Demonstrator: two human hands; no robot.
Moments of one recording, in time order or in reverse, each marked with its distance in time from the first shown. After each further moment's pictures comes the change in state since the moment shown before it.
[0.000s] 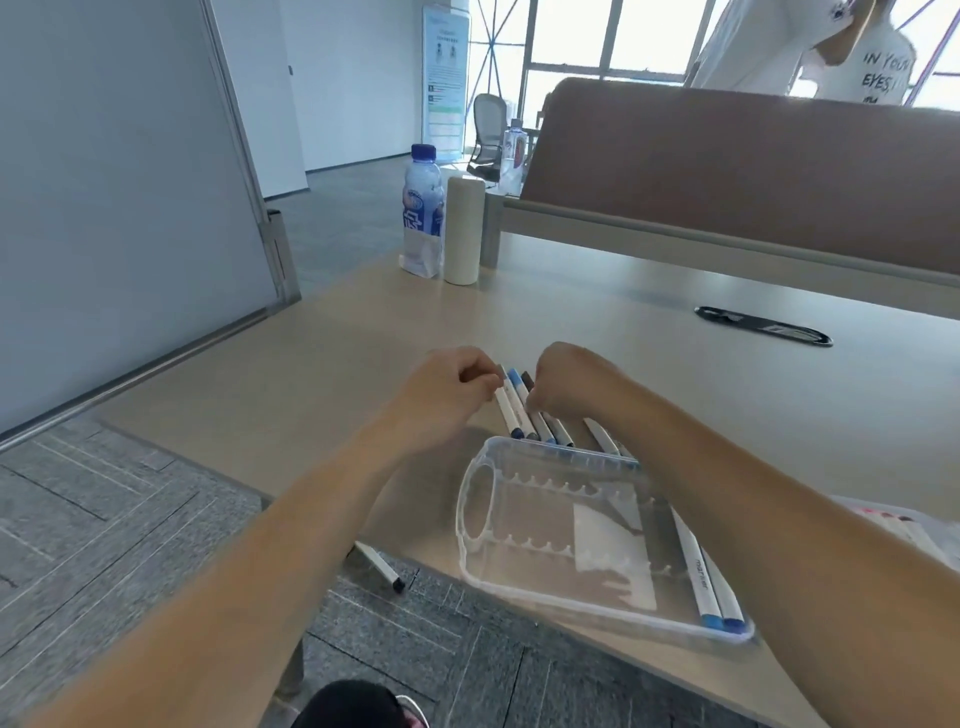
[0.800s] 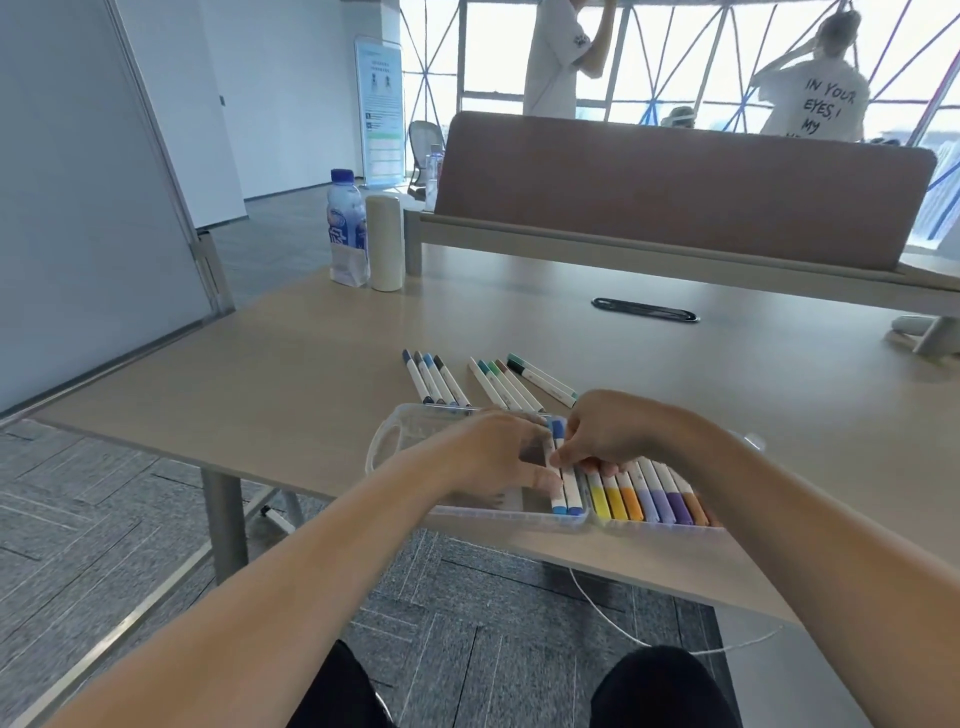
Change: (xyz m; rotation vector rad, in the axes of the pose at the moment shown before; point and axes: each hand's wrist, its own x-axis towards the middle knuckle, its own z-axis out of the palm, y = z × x) left_hand -0.070 0.083 0.104 0.597 -0.542 0.291; right_hand -0.140 0.123 -0.023 0.132 -0.288 0.009
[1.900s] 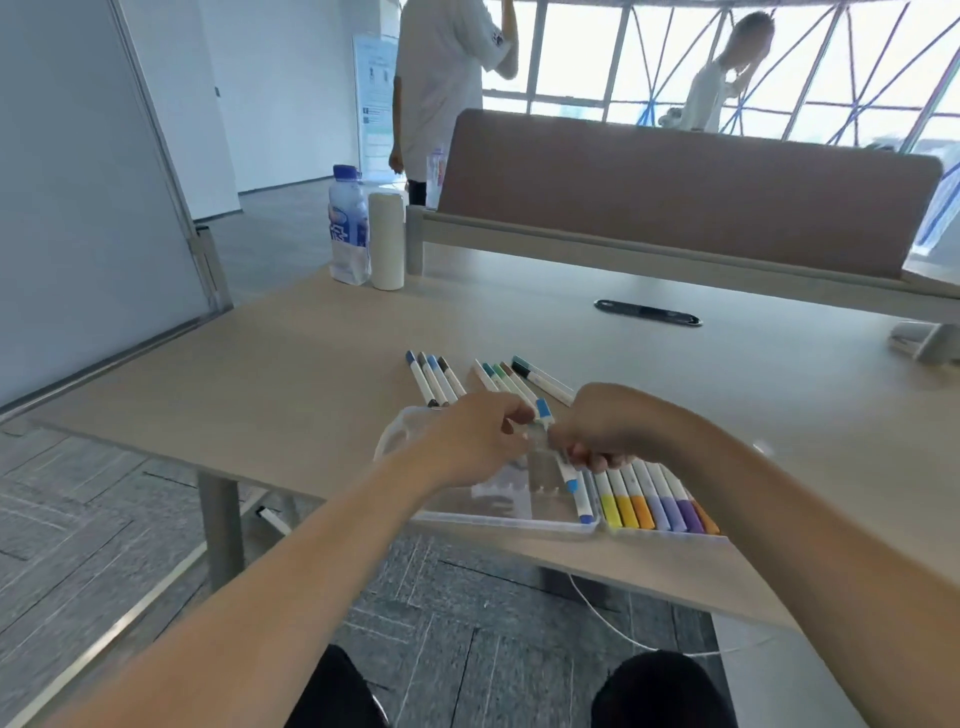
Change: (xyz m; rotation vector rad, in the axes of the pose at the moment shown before) left_hand -0.006 -0.018 -0.008 -0.342 0.219 -0.152; right_hand -0.006 -0.022 -0.005 0.242 0.007 0.119
